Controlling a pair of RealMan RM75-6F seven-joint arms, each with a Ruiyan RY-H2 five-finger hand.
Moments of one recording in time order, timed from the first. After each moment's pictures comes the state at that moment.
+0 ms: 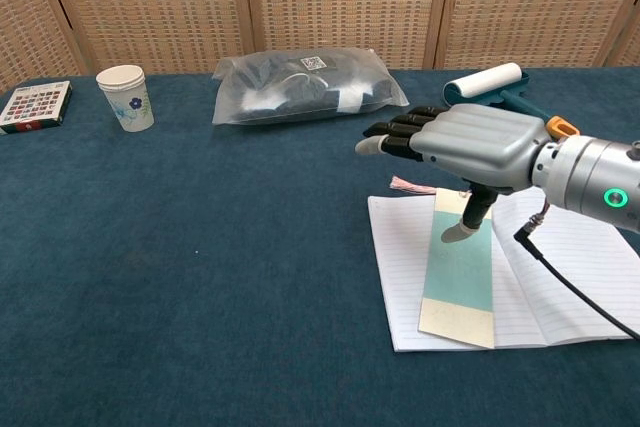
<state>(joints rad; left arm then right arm) -0.18 -1.20 -0.02 -1.58 1.40 1.35 0.23 0.79 -1.59 0.04 -1.29 -1.49 1.00 -0.29</state>
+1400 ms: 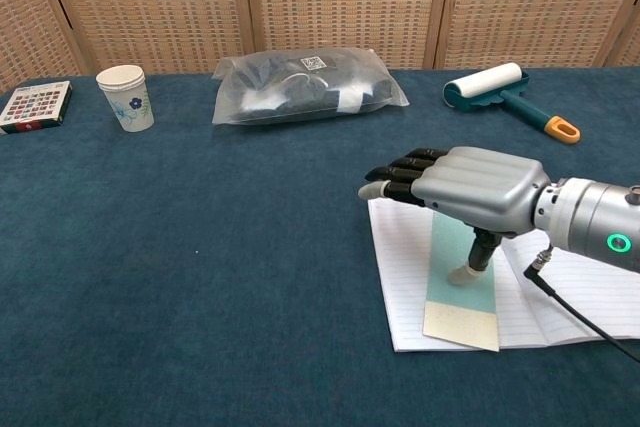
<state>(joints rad) -0.17 -1.21 -0.02 -1.58 1.42 1.36 0.23 0.75 -1.62 0.00 -1.27 -1.53 0.97 -0.30</state>
